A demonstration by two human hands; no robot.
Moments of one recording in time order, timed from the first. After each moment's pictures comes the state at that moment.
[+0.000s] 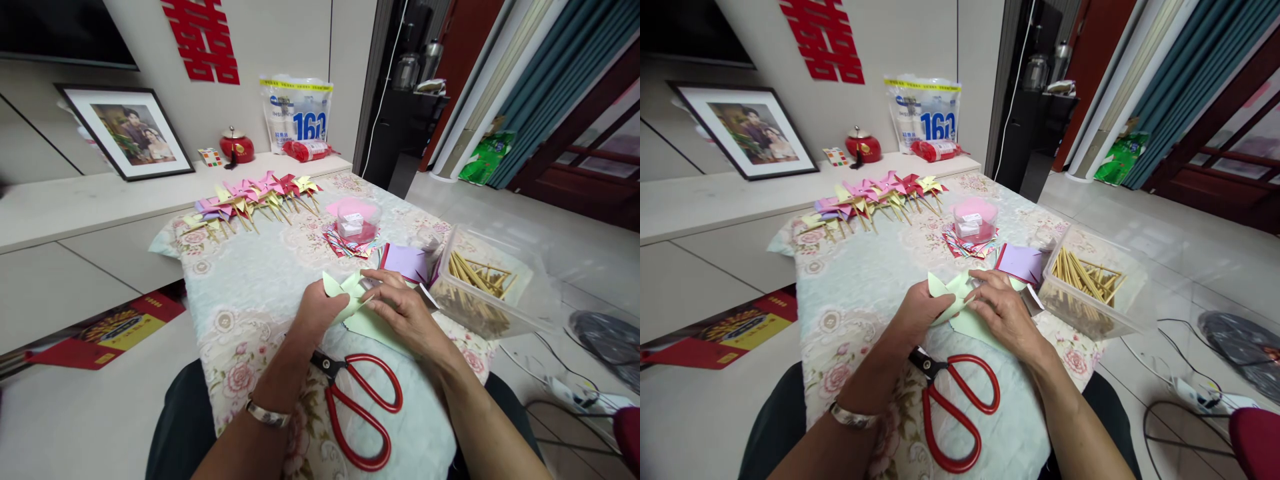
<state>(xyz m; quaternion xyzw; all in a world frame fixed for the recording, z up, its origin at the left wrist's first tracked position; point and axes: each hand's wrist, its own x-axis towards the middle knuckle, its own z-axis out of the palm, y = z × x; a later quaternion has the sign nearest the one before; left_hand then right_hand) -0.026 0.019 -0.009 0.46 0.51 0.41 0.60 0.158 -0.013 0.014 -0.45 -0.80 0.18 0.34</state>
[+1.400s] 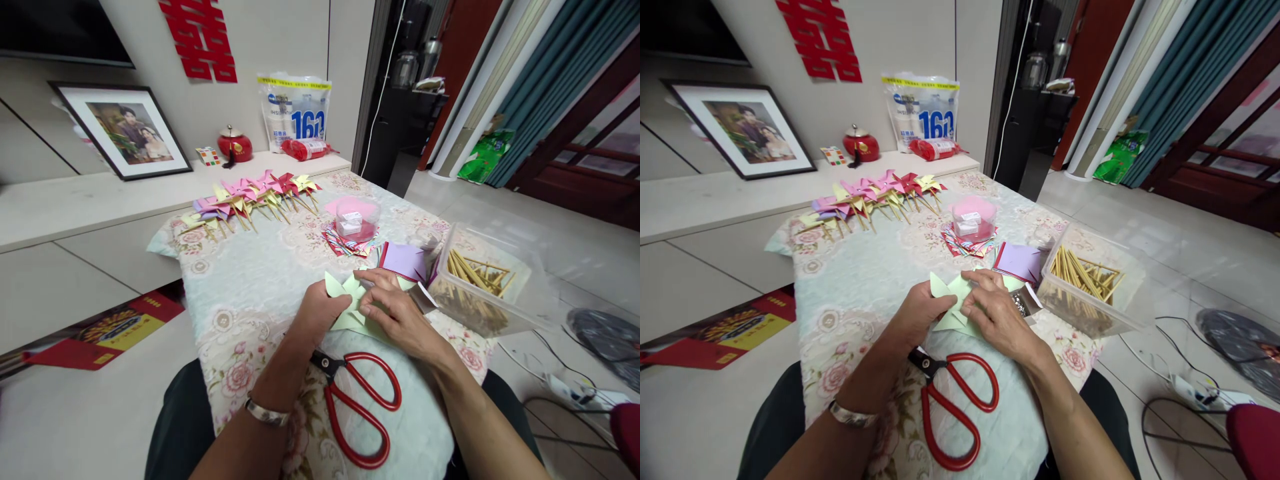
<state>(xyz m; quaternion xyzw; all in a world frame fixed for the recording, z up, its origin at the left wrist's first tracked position) -0.028 0.018 -0.015 0.47 0.46 0.41 0.63 0.149 -0.018 0.022 -0.45 -0.82 0.19 0.31</state>
